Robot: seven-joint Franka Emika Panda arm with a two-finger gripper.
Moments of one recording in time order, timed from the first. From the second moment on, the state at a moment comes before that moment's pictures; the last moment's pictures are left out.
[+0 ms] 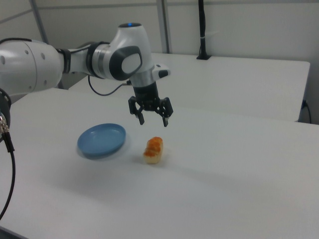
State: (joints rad) arm 0.04 0.42 -0.19 -1.49 0.00 1.95 -0.27
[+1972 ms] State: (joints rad) arm 0.49 0.47 -0.26 -1.63 -0.04 2.09 0.06
